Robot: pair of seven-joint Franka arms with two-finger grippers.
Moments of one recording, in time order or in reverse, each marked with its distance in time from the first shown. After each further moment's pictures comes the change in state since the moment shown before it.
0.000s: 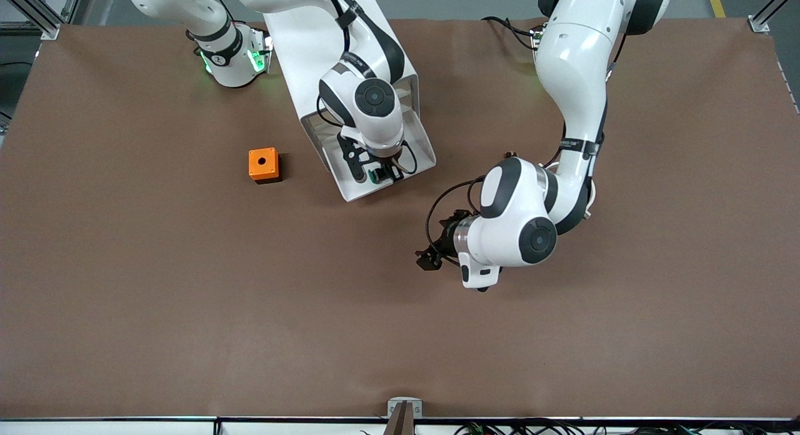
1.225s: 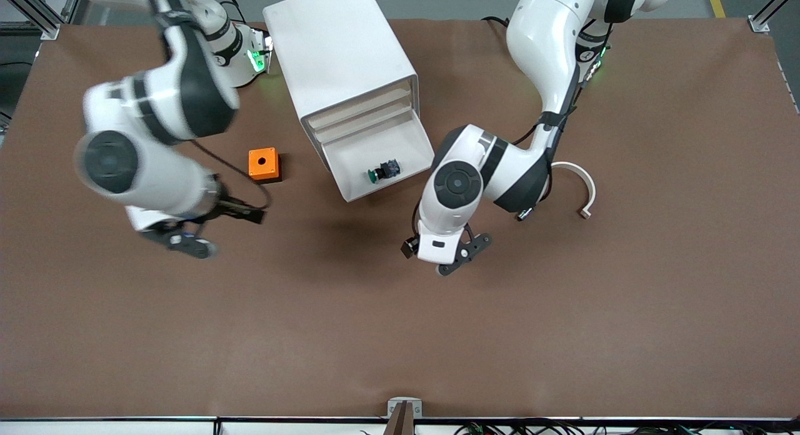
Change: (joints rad) left arm -0.150 -0.017 0.001 -0.018 0.394 0.106 -0.008; right arm -0.587 -0.134 -0.048 0.345 -0.064 -0.612 -1.421
